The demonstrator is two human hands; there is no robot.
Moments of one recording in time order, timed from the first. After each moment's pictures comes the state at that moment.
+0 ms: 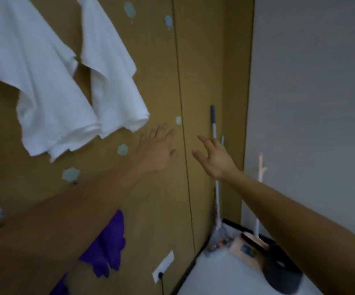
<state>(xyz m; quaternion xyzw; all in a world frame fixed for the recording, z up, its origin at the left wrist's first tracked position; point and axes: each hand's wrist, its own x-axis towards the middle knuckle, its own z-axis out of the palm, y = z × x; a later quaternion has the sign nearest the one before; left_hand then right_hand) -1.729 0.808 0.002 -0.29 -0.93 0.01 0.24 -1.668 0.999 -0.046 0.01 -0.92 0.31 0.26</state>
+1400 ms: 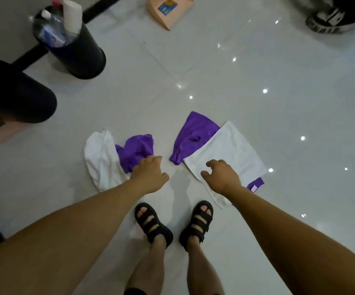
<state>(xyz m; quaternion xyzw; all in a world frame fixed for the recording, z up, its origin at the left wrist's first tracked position) -1.262 1.116 -0.721 -0.67 -0.62 0.20 -0.36 -1.040 1.080 -0.717 -0.74 -0.52 0.41 -0.11</state>
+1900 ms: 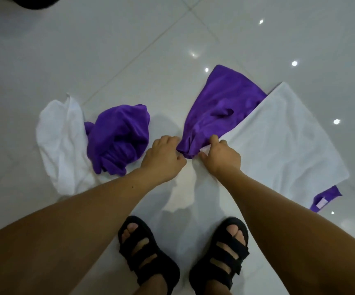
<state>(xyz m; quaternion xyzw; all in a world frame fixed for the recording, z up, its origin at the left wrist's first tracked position) -1.239 1.142 -1.037 -0.69 -0.62 0.10 -0.36 -1.069 1.125 -1.076 -0.75 -0.56 0.34 -0.13</state>
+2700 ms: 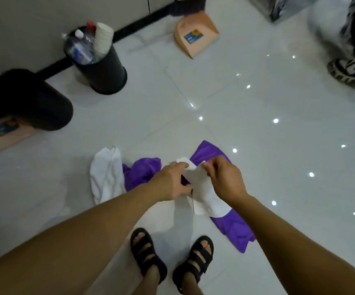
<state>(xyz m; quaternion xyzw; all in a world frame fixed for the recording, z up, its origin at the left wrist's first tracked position) -1.243 1.202 -0.705 -0.65 -0.58 0.06 -0.49 -1.056 1.191 -0.703 -0.69 -0.63 0.35 0.10</state>
